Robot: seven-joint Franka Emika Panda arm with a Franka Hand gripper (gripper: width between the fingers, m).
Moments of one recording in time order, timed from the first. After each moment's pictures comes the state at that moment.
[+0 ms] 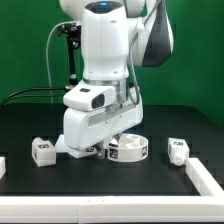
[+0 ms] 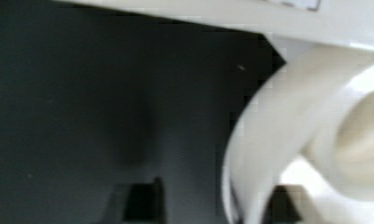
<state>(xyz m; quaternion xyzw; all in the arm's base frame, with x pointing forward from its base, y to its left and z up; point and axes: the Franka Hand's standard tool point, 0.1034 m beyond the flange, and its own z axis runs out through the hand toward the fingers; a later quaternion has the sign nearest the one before) 0.420 -0.007 0.009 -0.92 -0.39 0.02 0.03</state>
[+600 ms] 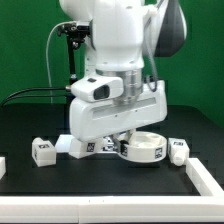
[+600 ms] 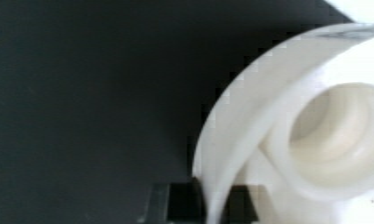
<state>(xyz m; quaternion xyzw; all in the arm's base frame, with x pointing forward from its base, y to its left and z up) 0.459 0.028 0.037 -0.98 -0.21 0.04 0.04</state>
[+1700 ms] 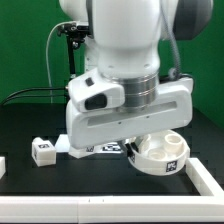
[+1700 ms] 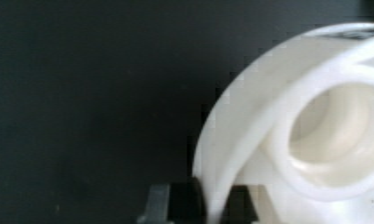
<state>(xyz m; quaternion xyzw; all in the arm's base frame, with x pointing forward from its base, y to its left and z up) 0.543 0.025 0.059 -0.98 -0.11 0.15 0.06</state>
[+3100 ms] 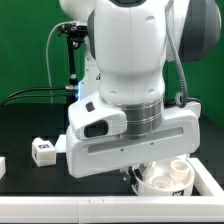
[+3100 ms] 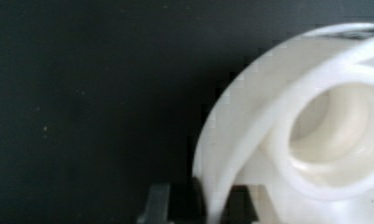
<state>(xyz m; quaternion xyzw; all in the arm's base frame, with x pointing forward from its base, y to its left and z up) 0.582 0.026 0.025 -0.99 -0.09 0.13 0.06</state>
